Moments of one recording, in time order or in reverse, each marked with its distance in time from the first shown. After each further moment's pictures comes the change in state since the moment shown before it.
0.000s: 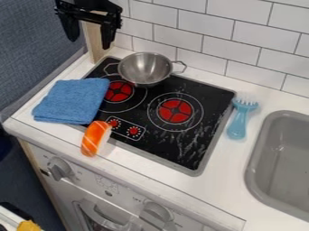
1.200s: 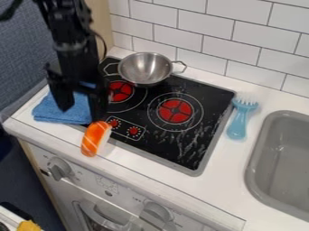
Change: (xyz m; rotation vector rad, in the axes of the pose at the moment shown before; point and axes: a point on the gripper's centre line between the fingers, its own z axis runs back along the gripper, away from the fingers) arm -0.114 -0.033 -0.032 -0.135 0.137 -0.222
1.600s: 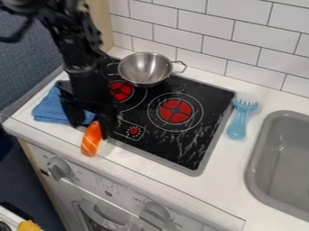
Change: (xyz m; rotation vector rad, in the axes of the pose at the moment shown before) arm -0.001 -0.019 -0.025 -0.037 0.002 -0.071
